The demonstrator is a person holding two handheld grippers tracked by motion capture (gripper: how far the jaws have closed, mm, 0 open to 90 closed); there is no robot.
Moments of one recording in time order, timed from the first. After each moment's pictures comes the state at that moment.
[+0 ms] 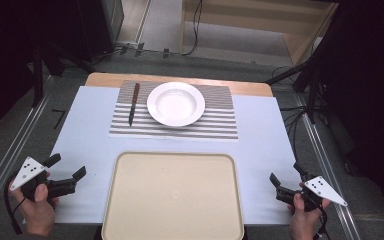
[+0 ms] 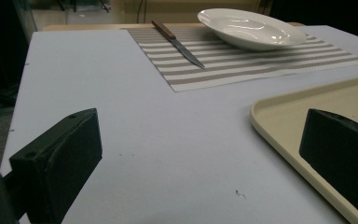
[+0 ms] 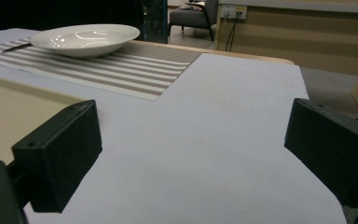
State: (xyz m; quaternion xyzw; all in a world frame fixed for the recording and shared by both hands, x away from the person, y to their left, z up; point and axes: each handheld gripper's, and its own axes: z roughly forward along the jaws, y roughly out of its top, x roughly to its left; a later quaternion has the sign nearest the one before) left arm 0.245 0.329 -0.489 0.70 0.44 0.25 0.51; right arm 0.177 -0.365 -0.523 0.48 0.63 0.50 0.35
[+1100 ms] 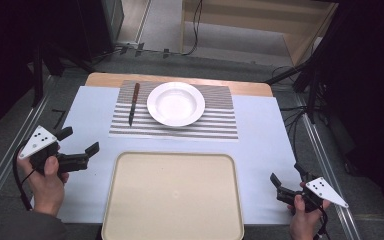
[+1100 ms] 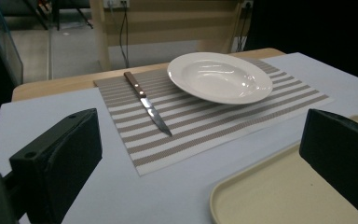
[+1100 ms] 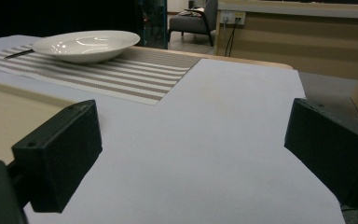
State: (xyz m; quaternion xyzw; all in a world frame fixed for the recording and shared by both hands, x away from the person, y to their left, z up) left arm 0.276 0.280 -0.410 0.71 0.40 0.25 0.52; right arm 0.175 -0.366 -0.523 0.48 0.62 0.51 0.36
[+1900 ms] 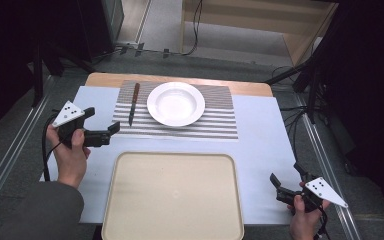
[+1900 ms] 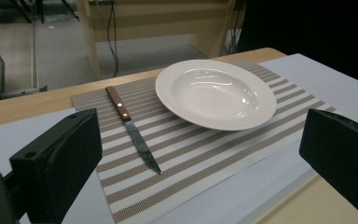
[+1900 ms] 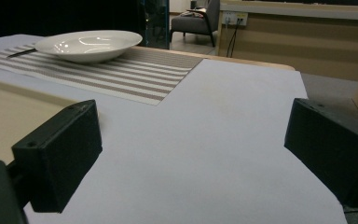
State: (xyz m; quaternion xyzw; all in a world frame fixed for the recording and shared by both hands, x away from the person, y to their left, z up) left arm 0.338 0.236 -0.398 0.73 0.39 0.23 0.51; right arm 0.175 -0.366 -0.524 0.47 0.62 0.51 0.36
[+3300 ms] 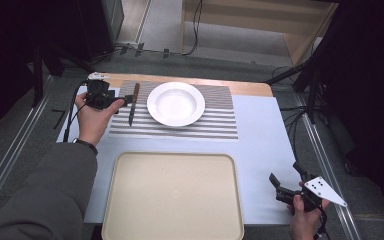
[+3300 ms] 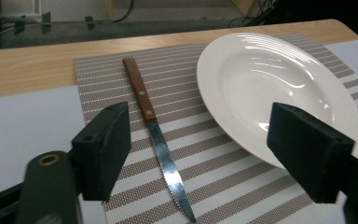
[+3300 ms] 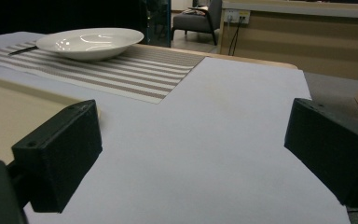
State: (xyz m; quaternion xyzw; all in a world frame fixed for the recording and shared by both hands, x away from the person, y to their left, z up) left arm 0.462 0.203 -0.410 0.74 0.50 0.17 0.41; right arm 0.177 -0.365 -0.524 0.47 0.63 0.51 0.36
